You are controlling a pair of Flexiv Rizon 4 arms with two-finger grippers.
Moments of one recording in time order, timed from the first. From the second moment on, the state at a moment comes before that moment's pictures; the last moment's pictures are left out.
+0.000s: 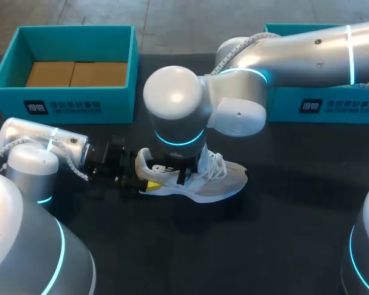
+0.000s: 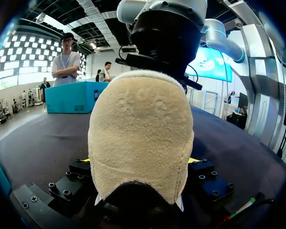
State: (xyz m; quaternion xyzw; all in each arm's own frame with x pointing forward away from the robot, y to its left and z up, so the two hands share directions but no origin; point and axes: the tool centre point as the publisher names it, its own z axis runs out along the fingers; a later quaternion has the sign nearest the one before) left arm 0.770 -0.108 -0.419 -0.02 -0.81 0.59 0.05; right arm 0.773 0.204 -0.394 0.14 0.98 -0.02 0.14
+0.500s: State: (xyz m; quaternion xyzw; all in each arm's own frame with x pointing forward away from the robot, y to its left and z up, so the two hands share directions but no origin) left arm 0.770 -0.108 -0.419 -0.02 -0.81 0.59 0.05; right arm 0.779 0.203 -0.401 0.13 0.98 -0.02 0.12
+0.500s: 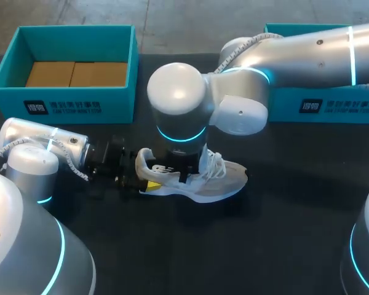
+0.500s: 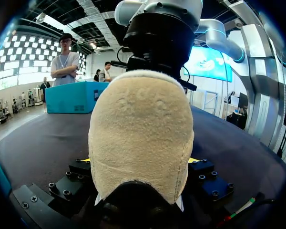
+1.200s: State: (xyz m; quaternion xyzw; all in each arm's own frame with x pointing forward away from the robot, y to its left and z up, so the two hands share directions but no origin) left arm 0.767 -0.106 -0.419 -0.02 -0.81 0.59 0.05; right arm 0.755 0.213 -0.416 0.12 0.99 0.02 0.01
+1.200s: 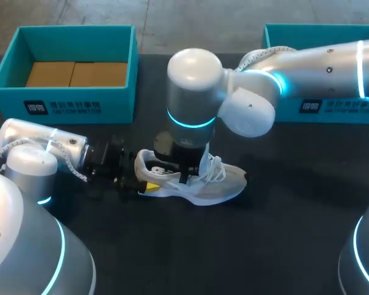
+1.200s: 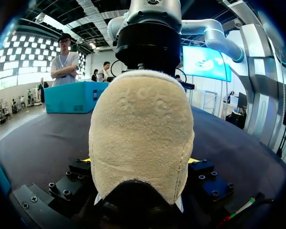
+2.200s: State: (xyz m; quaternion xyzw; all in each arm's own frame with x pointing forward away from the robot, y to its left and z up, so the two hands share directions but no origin) left arm 0.767 -0.106 -0.419 -0.02 -0.81 0.59 0.05; right arm 0.745 0.222 -0.399 0.15 0.99 0.00 0.06
